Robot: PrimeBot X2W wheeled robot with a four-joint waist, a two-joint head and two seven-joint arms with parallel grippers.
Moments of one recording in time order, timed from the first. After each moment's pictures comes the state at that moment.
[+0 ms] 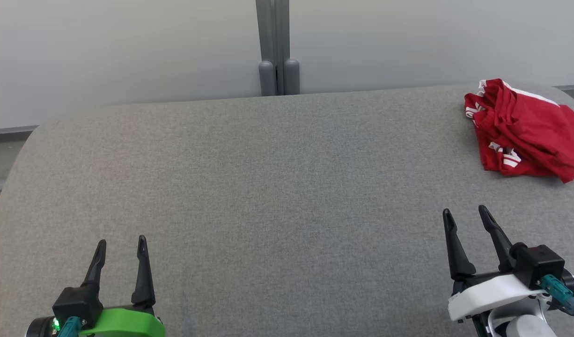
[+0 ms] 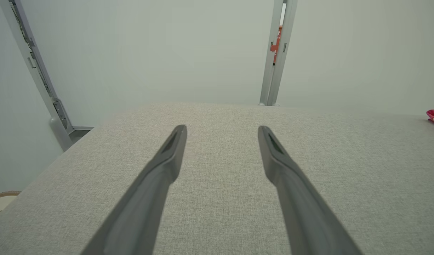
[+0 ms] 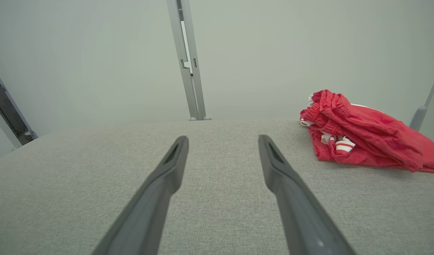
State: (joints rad) left arm 0.01 0.08 0.02 0.22 -0.18 -0.06 -0.26; right arm 0.00 -0.13 0.05 0.15 0.22 0.13 -0.26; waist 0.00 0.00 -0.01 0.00
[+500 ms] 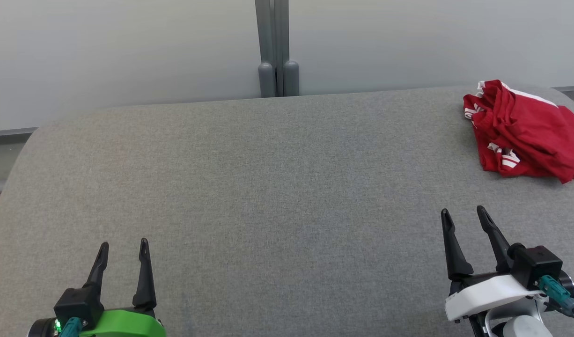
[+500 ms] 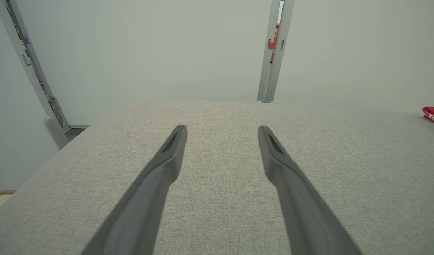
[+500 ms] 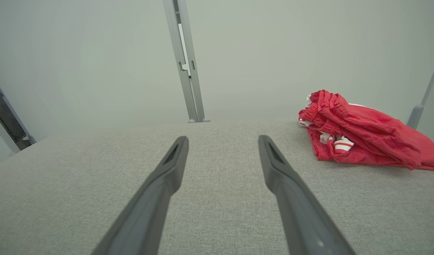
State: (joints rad) left arm 0.01 0.07 0.03 0.24 -0.18 -0.08 -0.26; right arm 0.00 -0.11 0.04 0.15 0.21 0.13 -0.26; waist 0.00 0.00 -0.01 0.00
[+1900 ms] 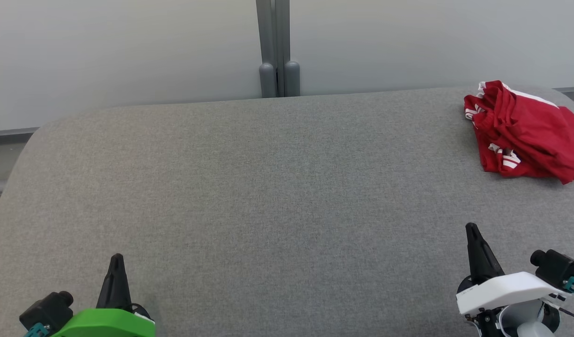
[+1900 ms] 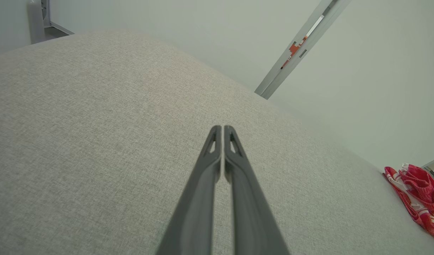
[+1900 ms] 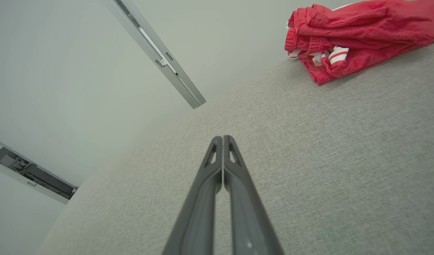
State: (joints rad) left arm 0.01 0.06 0.05 0.29 -0.62 -0.10 -0.14; right arm -0.01 -0.09 0.01 0.22 0.65 0.13 -0.15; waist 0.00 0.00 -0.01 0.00
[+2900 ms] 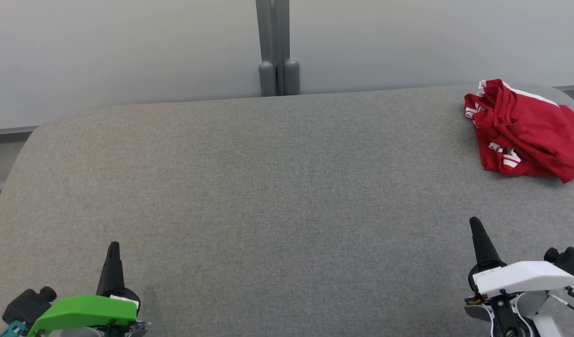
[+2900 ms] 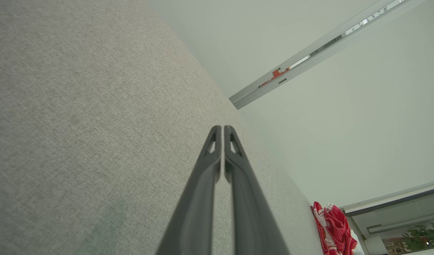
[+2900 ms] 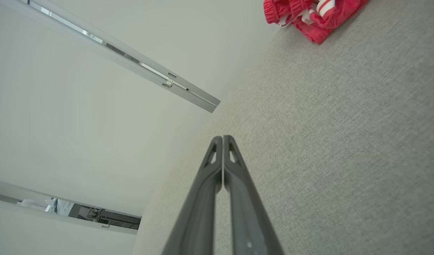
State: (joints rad) left arm -0.04 0.05 0.08 0.27 -1.01 -0.11 -0.04; right arm -0.04 -0.08 -0.03 0.23 1.04 0.13 -0.05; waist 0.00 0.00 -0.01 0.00
